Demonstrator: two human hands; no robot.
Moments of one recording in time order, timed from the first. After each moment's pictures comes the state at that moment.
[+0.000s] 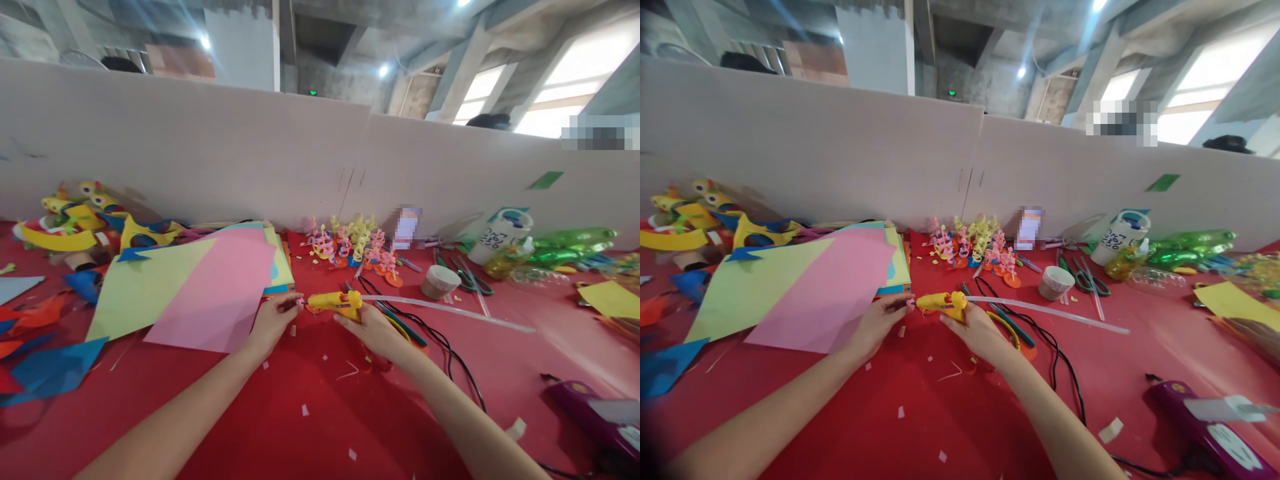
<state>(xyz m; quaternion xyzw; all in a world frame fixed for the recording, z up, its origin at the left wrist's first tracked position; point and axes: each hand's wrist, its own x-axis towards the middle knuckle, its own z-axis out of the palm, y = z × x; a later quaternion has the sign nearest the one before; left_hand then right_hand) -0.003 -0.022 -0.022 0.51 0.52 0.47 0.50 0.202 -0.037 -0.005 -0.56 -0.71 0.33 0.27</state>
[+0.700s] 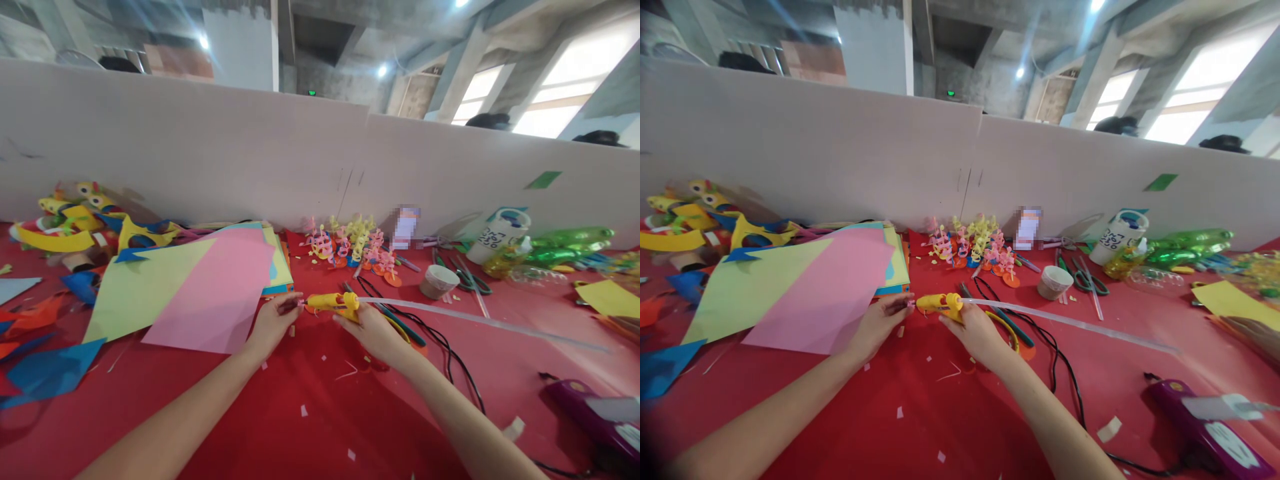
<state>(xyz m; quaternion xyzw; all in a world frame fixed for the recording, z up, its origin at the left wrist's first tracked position) -0.001 -0.026 -0.017 0.52 0.51 0.46 0.51 0.195 -0.044 0.006 -0.60 -0.75 0.19 0.21</state>
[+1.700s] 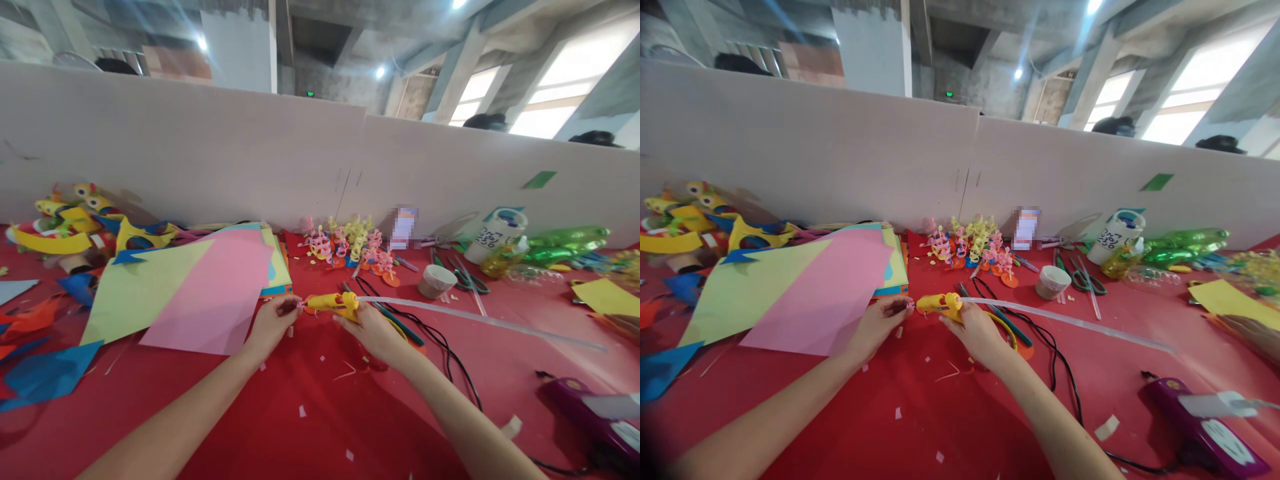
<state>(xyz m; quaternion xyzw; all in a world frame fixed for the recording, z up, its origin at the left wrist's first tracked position) -0.001 -0.024 -0.019 0.54 0.50 0.45 0.50 0.198 -0.043 0.007 -0.60 -0.75 0.20 0.19</state>
